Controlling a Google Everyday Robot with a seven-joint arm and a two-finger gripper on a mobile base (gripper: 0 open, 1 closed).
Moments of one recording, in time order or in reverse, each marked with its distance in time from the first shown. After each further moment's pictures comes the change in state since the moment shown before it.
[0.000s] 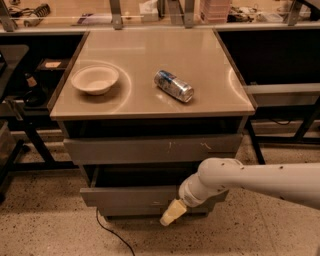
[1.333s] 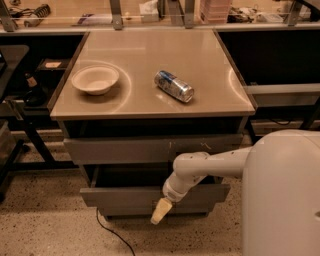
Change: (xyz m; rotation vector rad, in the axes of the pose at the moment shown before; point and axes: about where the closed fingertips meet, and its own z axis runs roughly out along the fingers) arm -0.018 -0.015 0.089 -0.089 0.138 -0.107
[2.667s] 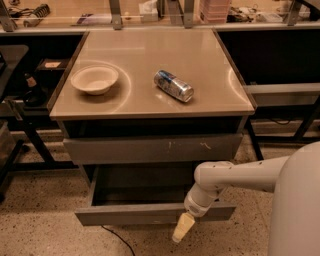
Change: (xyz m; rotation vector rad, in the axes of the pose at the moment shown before) arm 0.091 0.027 -0.033 -0.041 0.111 0.084
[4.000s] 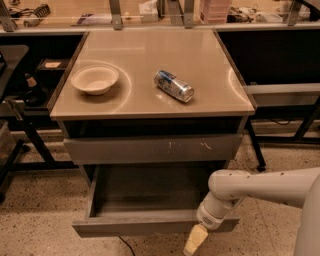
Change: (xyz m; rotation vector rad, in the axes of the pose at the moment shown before) arm 0.053 0.027 -0.012 -0.052 0.026 0.058
